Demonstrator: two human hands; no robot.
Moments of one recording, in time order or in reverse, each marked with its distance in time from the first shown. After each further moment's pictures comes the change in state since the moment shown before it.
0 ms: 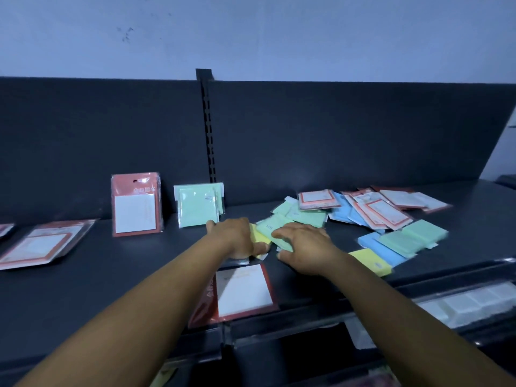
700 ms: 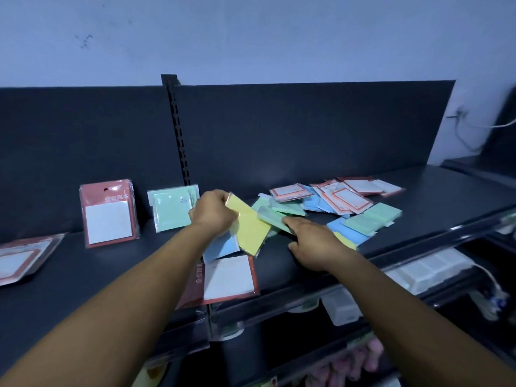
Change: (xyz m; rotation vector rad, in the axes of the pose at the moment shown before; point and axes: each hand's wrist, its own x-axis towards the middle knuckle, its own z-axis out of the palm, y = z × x) left_hand 0.005 0.006 -0.012 -0.704 0.403 -0.005; right_hand -0.044 0.025 -0.009 0.052 0.044 0.166
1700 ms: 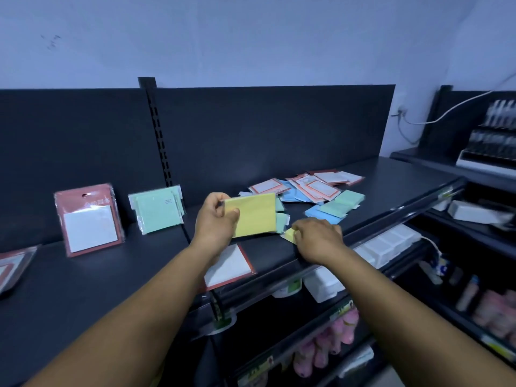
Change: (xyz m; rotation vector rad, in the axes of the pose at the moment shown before) left_hand -0.052 -0.007 0.006 -0.749 -0.183 0.068; right_hand -0.032 0.003 0.018 -0.069 0.146 0.383
